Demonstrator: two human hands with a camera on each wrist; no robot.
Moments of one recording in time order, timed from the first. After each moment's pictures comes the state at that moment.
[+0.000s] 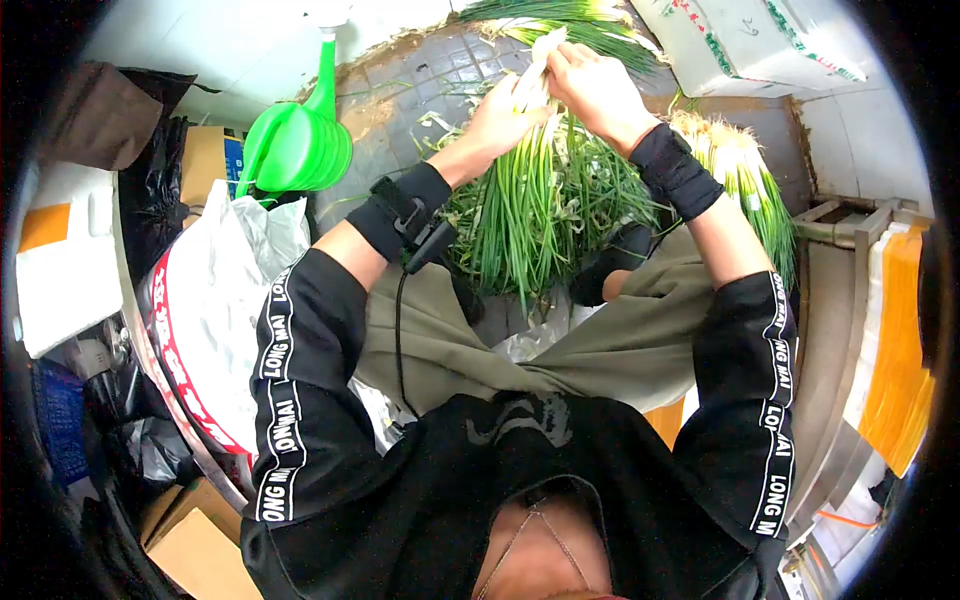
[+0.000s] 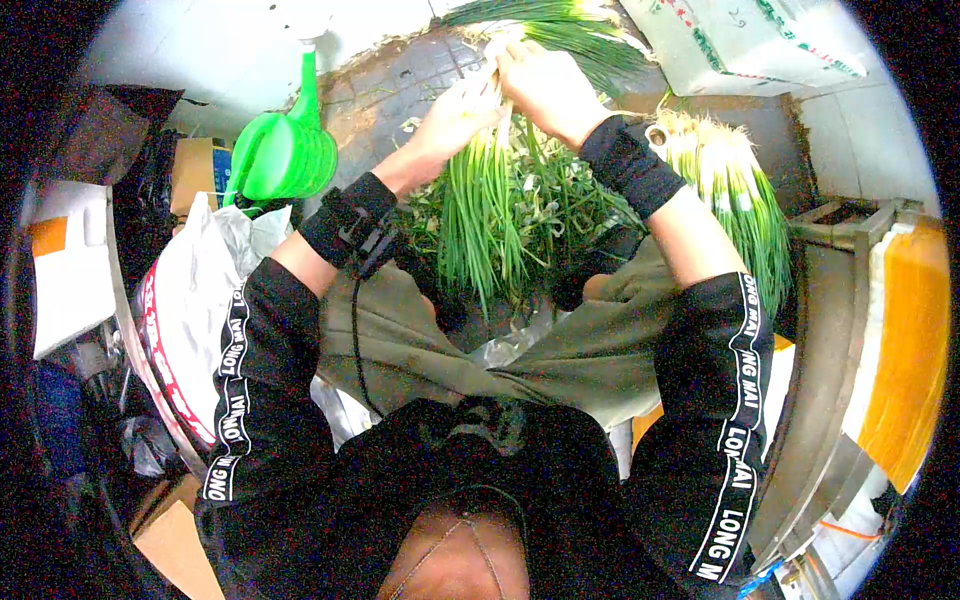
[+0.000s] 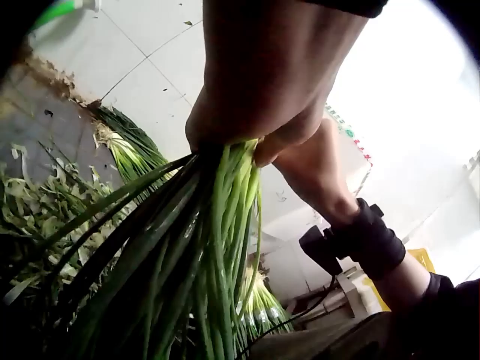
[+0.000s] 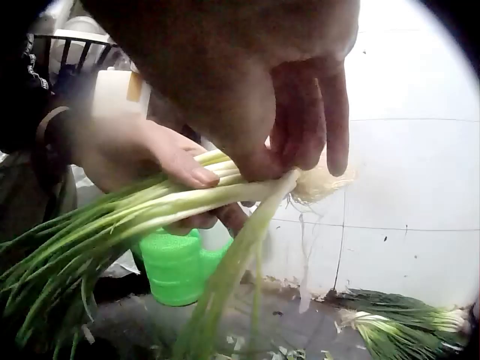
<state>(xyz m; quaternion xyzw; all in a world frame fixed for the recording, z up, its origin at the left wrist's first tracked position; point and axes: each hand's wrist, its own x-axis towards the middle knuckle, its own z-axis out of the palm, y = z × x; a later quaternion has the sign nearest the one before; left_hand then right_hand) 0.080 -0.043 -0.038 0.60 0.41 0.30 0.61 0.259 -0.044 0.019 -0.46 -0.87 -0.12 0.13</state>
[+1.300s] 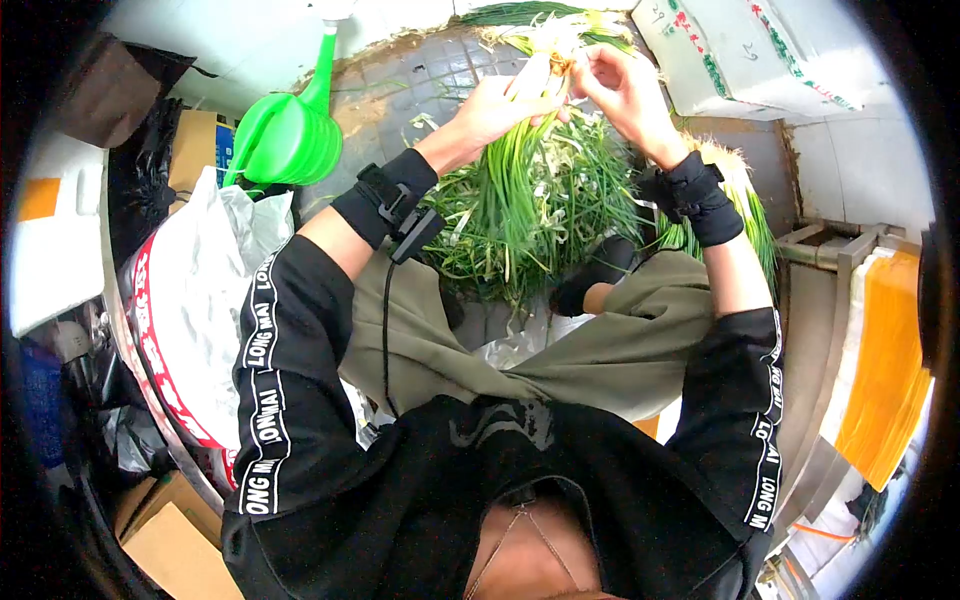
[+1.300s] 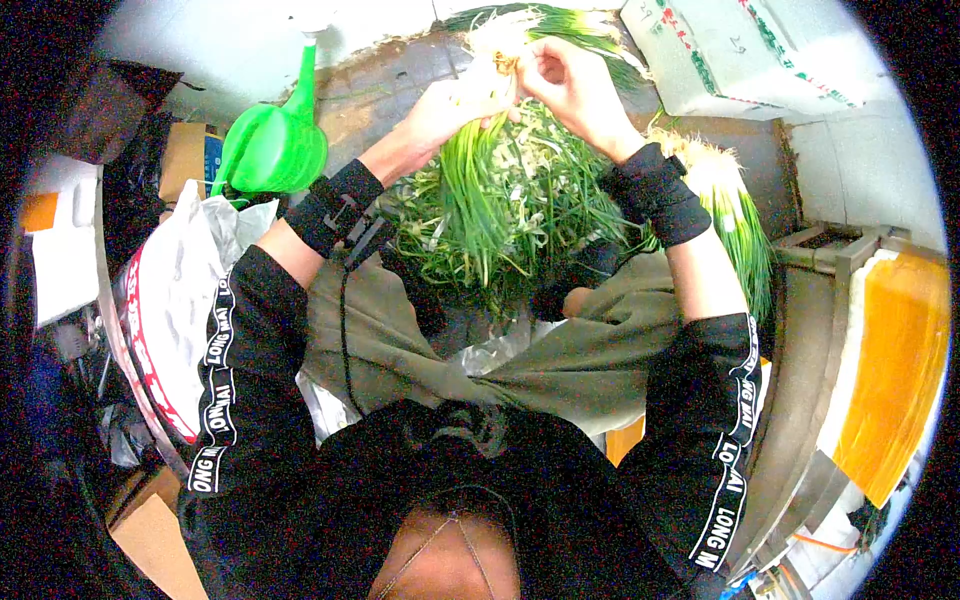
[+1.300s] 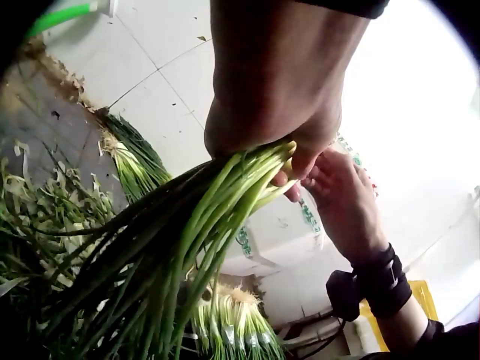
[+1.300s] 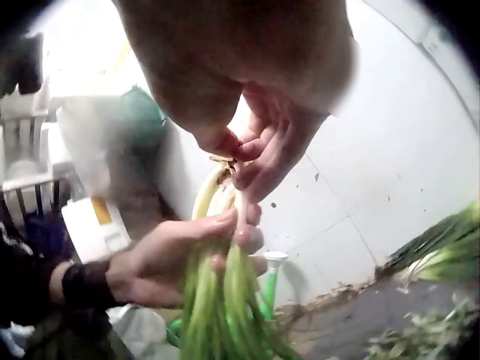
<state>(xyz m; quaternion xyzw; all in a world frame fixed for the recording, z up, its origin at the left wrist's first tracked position) 0.074 -0.038 0.000 0.54 0.31 0.31 0.72 0.286 -0.043 0.041 -0.46 -0.74 0.31 0.38</state>
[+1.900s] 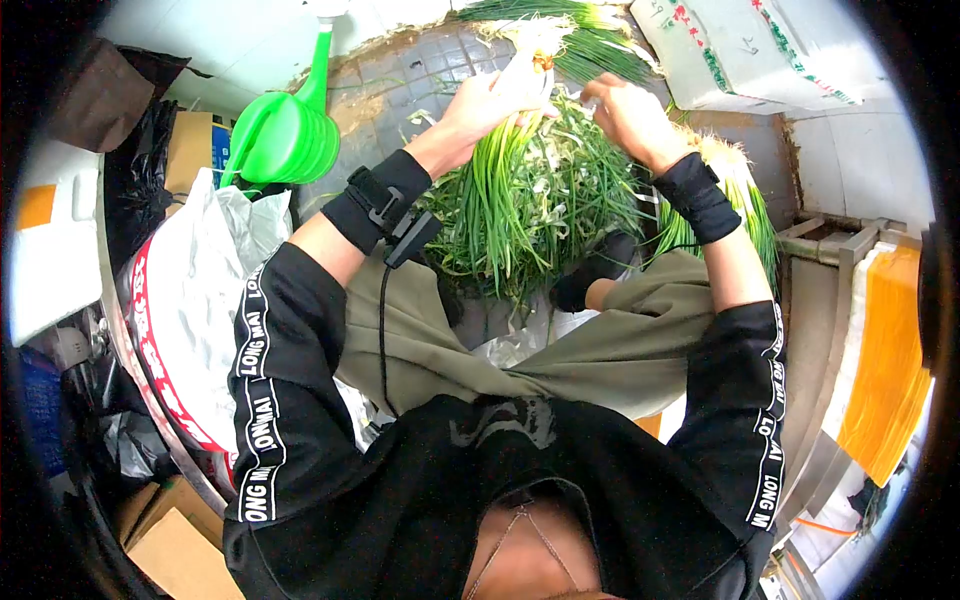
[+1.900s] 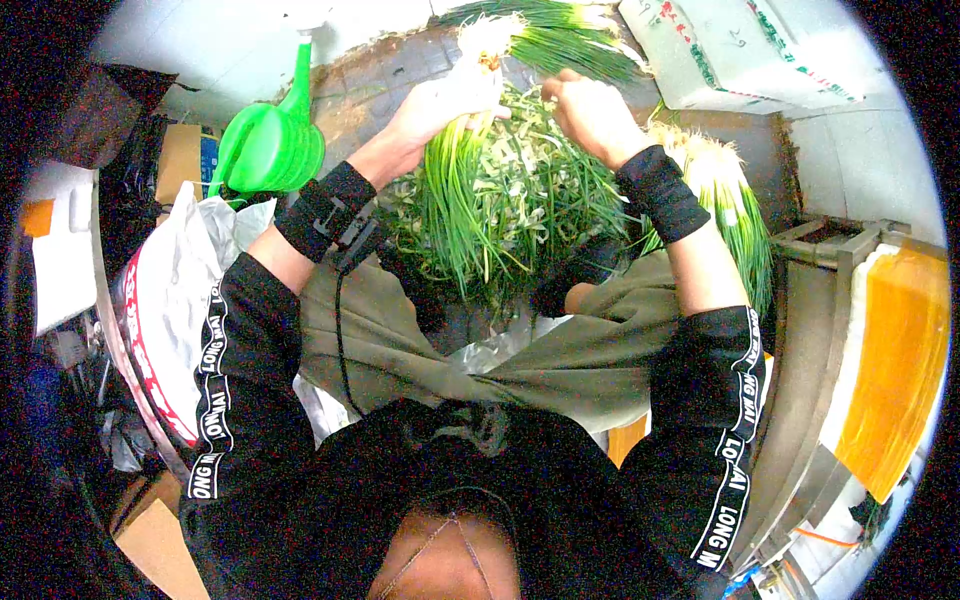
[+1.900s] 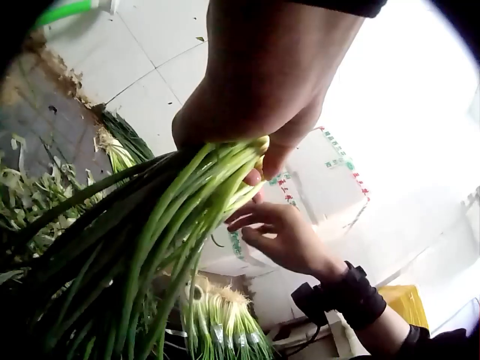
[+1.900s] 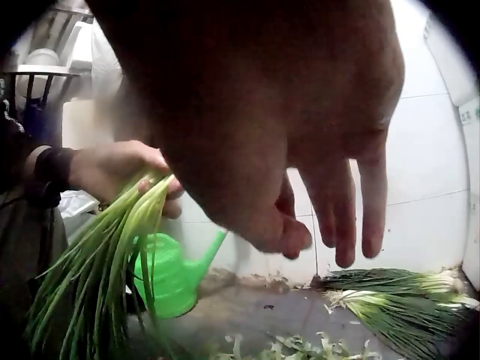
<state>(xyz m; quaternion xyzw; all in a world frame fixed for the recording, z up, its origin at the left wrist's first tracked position) 0.059 -0.038 -0.008 0.51 0.33 0.29 0.74 0.313 -0.056 0.004 -0.53 -0.84 0.05 0.08</state>
